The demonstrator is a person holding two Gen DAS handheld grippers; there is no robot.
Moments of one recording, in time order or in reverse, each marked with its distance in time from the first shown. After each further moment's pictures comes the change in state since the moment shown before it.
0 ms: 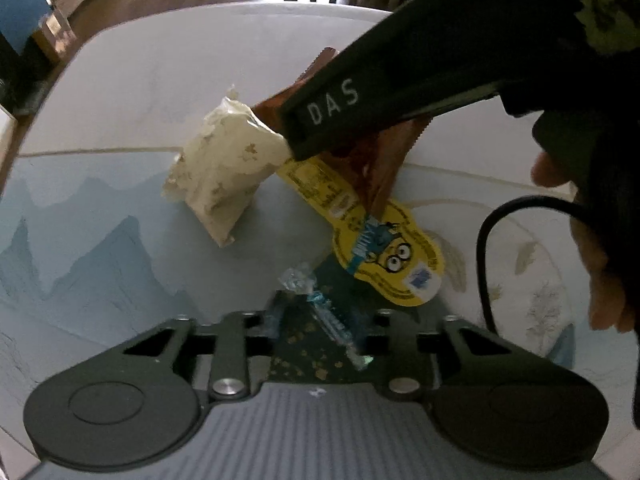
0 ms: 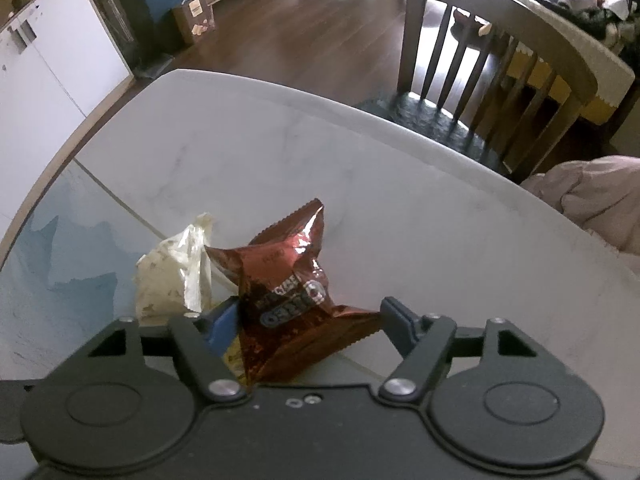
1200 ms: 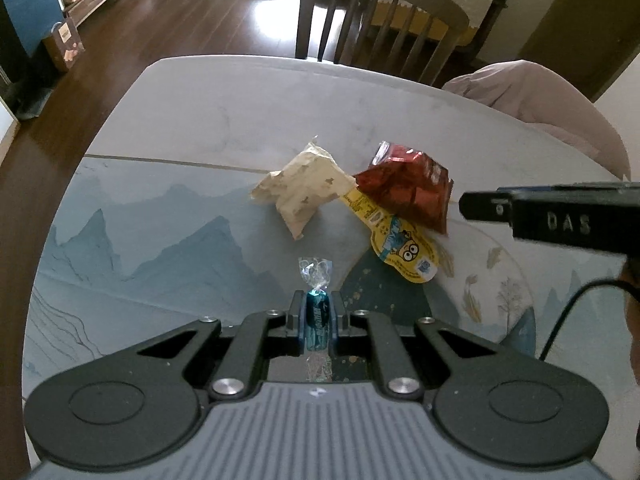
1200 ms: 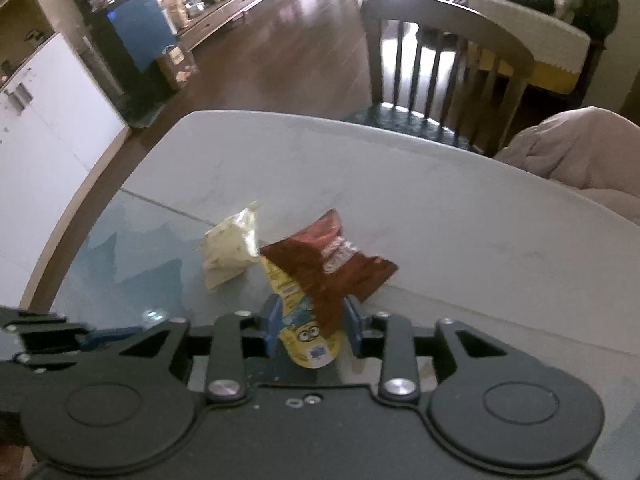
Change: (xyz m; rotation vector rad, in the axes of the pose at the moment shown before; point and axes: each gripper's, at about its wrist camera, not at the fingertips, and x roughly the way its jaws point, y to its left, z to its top) left arm -0.087 0.075 -0.032 -0.055 -0.108 -0.103; right arm -0.089 0.002 -0.050 0.180 -0.086 0.016
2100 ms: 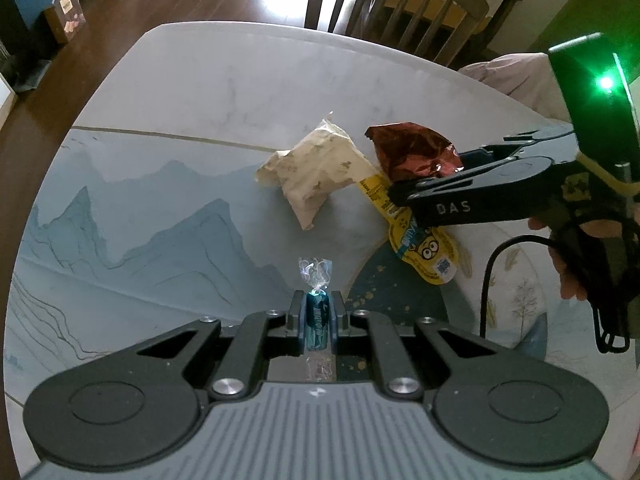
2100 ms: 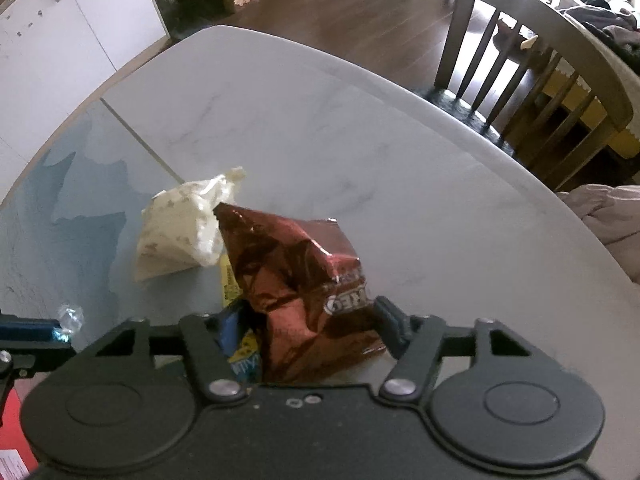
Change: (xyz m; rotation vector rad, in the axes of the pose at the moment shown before) left arm 0.035 0.008 0.009 -0.044 0.071 -0.010; right arm 0.114 0.006 0.029 -0.320 0.144 0.028
